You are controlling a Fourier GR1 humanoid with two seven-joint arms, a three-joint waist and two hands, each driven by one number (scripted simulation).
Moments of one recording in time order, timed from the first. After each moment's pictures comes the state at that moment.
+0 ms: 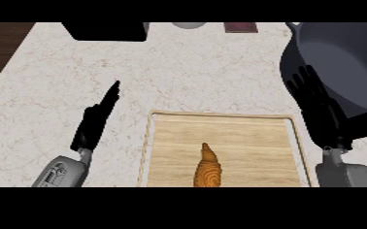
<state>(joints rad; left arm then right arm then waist) -0.18 0.32 -0.31 -1.31 0.11 0.19 0.07 -0.11 -0.22 -0.04 -1.55 -0.46 -0.04 0.12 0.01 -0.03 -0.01</state>
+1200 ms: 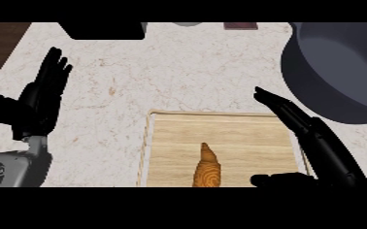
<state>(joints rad) -0.19 0.36 -0.04 -1.59 0.24 0.26 0.16 -0.07 -0.51 0.37 -2.07 0.33 -0.03 0.29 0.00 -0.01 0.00</state>
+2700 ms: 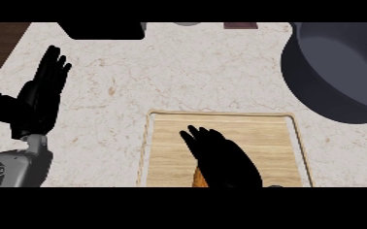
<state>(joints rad) -0.20 0.33 0.00 -1.61 0.20 0.25 0.19 -0.39 -0.24 0.80 -1.93 0.37 0.40 1.06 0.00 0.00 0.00</state>
